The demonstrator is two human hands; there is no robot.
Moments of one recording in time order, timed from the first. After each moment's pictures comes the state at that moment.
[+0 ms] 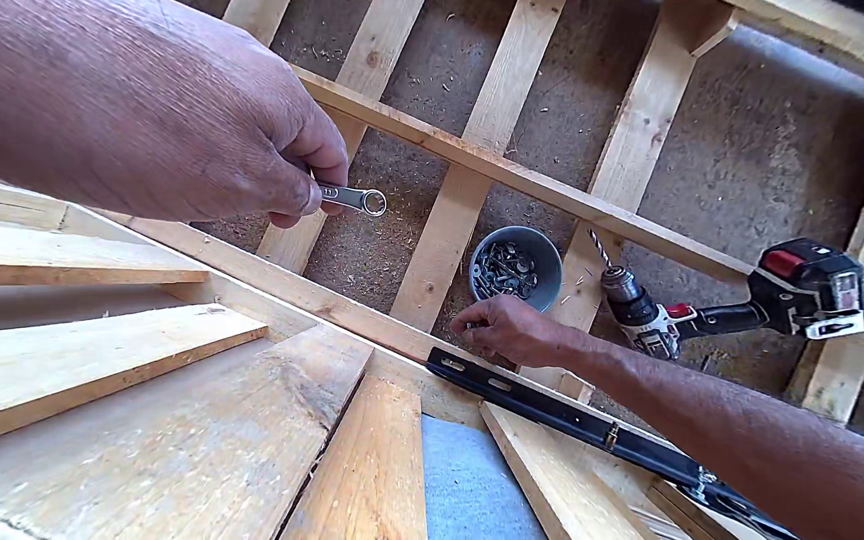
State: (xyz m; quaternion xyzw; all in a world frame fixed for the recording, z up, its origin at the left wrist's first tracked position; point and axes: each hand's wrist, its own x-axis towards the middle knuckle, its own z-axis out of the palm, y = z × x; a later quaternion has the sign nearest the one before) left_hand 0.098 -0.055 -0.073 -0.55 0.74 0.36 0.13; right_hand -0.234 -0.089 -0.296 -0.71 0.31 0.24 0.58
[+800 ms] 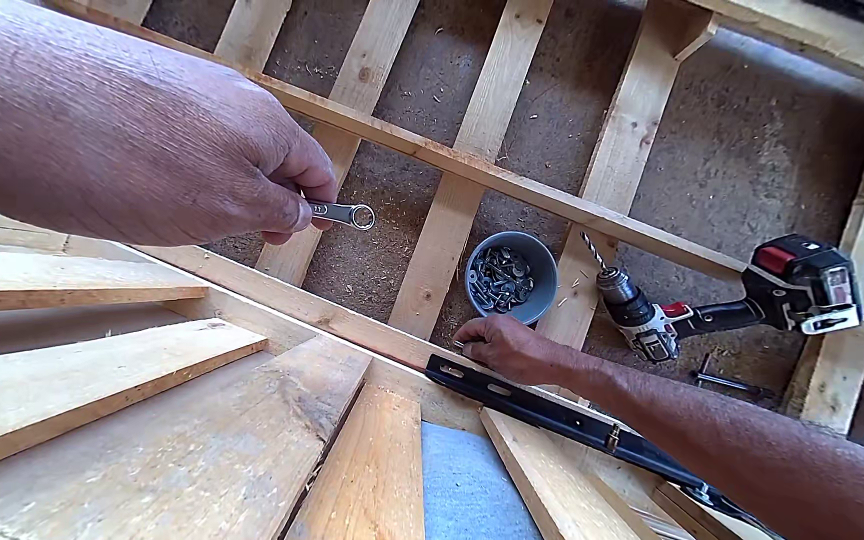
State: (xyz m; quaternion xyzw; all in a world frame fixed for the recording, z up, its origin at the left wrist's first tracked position) left_hand 0.093 -0.057 -0.068 -0.55 0.74 0.37 0.13; right_hand -0.246 -0.074 -0.304 -0.71 0.32 0.24 0.58
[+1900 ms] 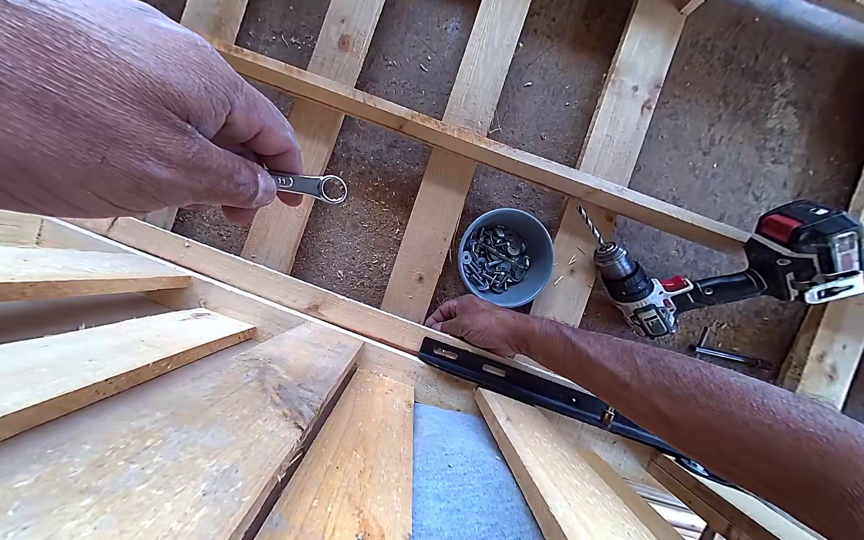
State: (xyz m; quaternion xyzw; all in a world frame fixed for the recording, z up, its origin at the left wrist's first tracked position) left_hand 0.128 -0.091 -0.082 -0.41 0.71 0.55 0.16; right_hand -0.224 -0.059 -0.340 -0.43 0.40 0.23 0.78
